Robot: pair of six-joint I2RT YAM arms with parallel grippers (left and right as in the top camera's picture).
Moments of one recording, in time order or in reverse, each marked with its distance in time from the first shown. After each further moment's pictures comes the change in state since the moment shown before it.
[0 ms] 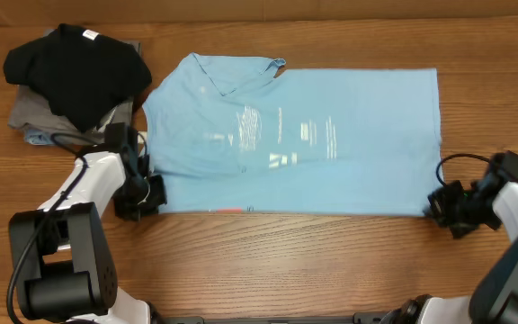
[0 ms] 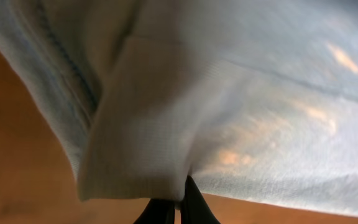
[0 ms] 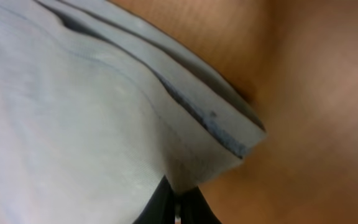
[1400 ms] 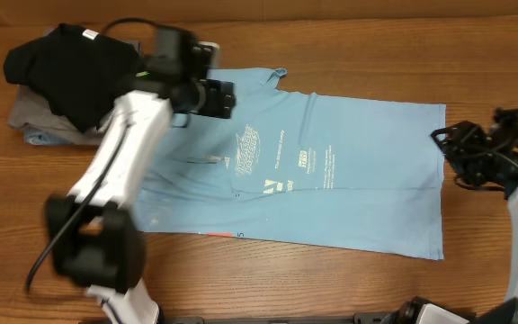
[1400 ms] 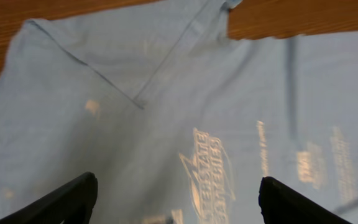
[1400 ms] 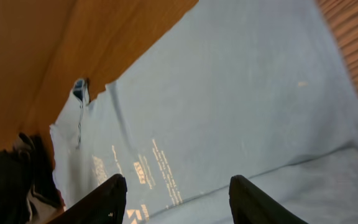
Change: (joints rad) left arm -0.348 0.172 0.655 0.110 0.119 0.091; right arm 0.119 -0.208 0.257 0.016 -0.225 -0.166
